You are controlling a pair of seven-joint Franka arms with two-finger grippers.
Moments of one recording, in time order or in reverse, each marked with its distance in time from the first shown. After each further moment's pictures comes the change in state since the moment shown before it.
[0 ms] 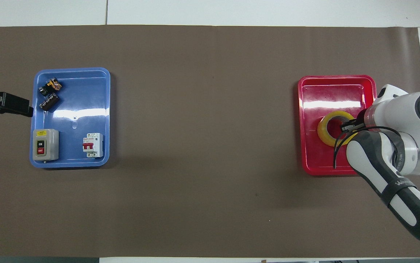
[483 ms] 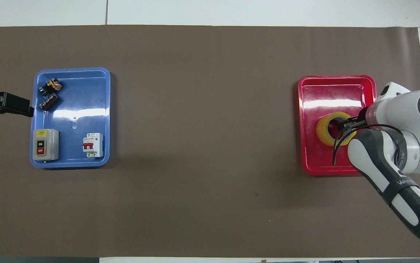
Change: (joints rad) left arm -0.001 0.000 -0.001 0.000 0.000 0.000 0.000; right arm 0.000 -0.003 0.000 0.030 0.001 -0.003 0.053
